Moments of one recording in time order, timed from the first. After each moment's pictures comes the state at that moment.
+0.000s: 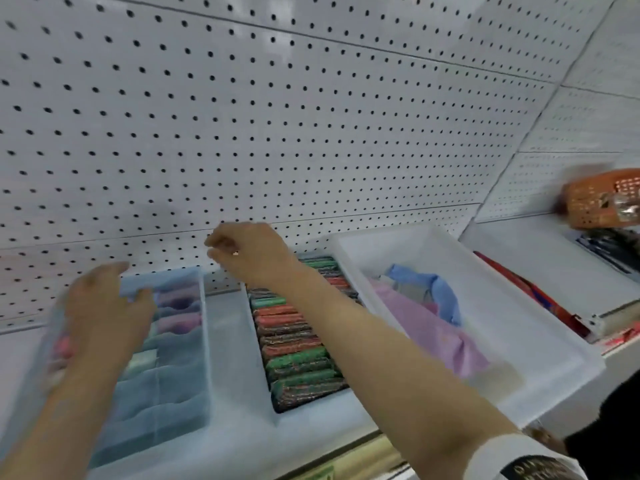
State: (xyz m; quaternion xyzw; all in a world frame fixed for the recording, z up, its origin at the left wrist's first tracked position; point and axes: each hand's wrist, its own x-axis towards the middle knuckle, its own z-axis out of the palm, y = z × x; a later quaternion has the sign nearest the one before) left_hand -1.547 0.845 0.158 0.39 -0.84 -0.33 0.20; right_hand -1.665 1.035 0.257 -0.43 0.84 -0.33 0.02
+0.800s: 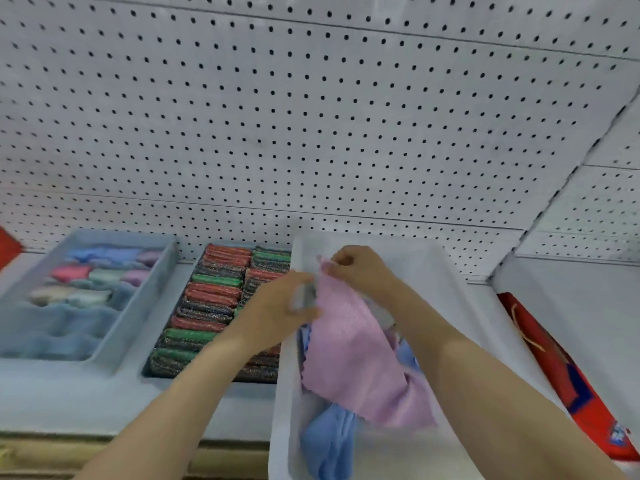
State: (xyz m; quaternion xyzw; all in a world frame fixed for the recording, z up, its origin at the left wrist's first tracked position) left_hand -1.660 1.187 0.207 0.15 -0.90 -0.41 0.06; right_hand -1.845 1.292 0.194 -0.32 0.83 -0.42 0.21
